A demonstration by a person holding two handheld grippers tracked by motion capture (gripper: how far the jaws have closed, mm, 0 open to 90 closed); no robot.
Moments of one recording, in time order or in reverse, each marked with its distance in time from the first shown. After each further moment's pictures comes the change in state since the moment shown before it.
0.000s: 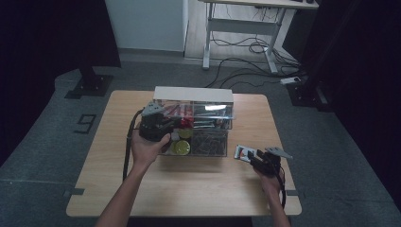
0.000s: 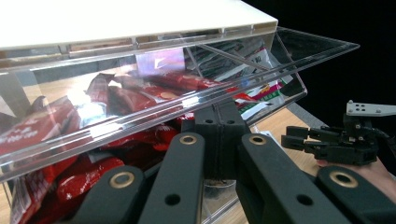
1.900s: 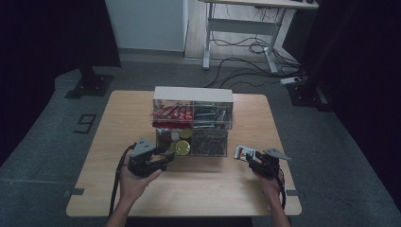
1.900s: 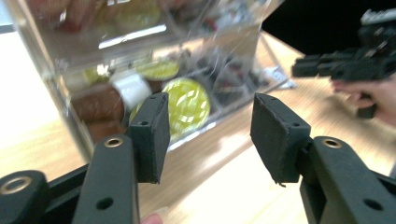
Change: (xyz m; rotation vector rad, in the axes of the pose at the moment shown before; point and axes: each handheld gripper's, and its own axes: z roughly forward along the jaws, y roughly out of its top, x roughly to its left) left arm 0.008 -0.111 -0.022 0.068 0.017 0.083; right arm 0.005 -0.006 -0.003 0.006 0.035 -0.059
